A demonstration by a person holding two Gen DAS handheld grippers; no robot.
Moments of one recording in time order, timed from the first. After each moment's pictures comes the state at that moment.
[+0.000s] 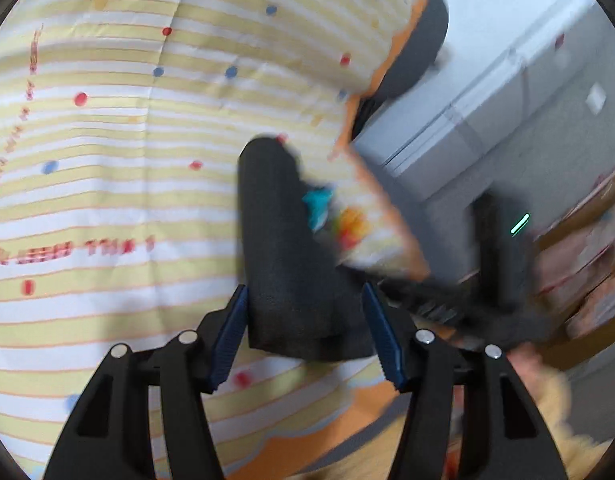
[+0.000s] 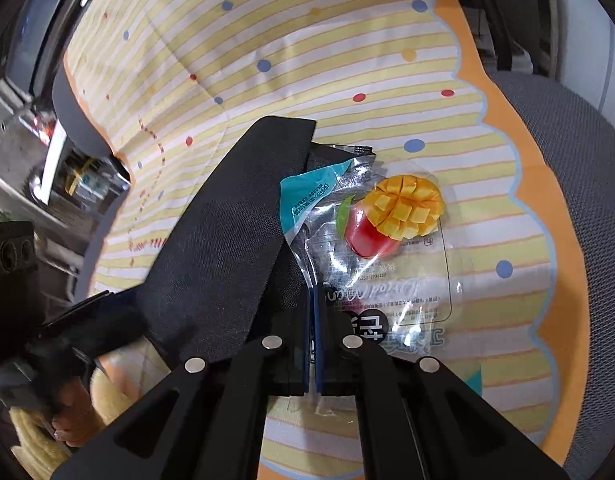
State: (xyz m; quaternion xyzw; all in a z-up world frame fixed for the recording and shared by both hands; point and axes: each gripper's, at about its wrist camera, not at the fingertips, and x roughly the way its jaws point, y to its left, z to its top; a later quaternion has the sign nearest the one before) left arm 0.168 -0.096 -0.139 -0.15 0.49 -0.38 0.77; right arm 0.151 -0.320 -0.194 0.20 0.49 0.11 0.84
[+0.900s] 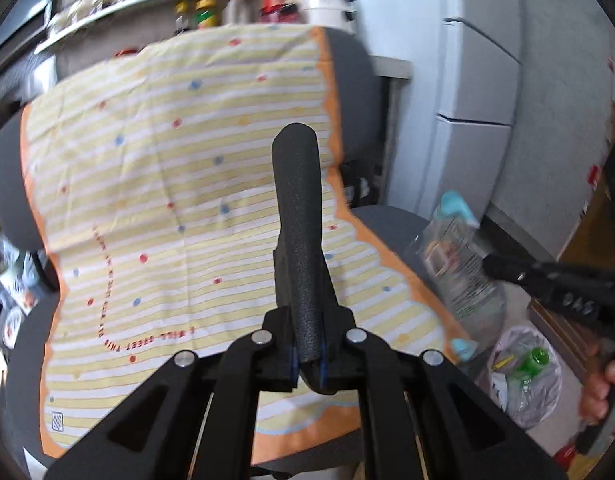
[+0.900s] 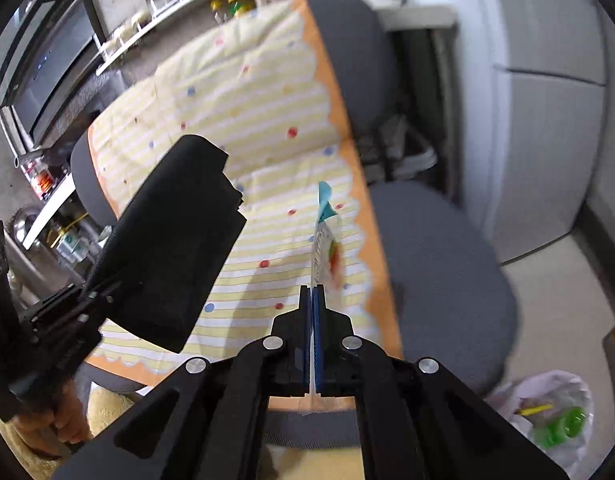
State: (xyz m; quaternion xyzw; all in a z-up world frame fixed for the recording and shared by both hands) left arm 0.049 -0.181 -0.038 0.11 0.32 -0.26 0.91; right arm -0.010 -0.371 -0.067 0.14 0.33 -0.03 0.93
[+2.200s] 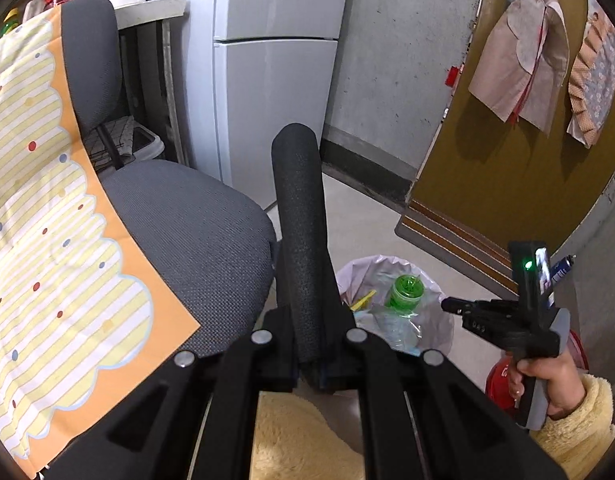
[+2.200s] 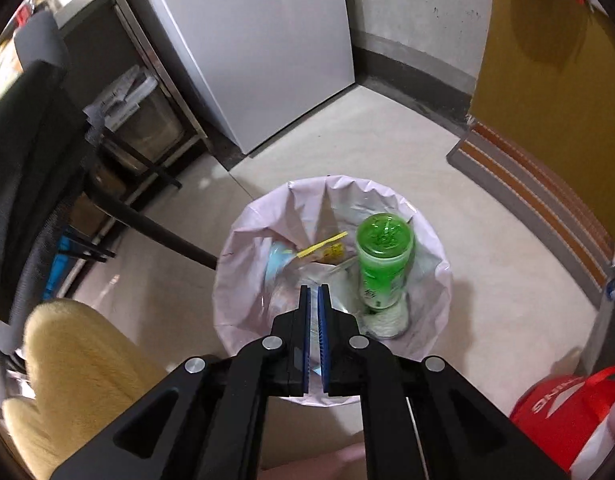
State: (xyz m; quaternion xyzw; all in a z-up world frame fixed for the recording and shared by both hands) left arm -0.055 -0.365 -0.098 0.17 0.38 -0.49 0.77; right arm -0.222 -0.572 -0.242 0.28 0.43 -0.30 0.81
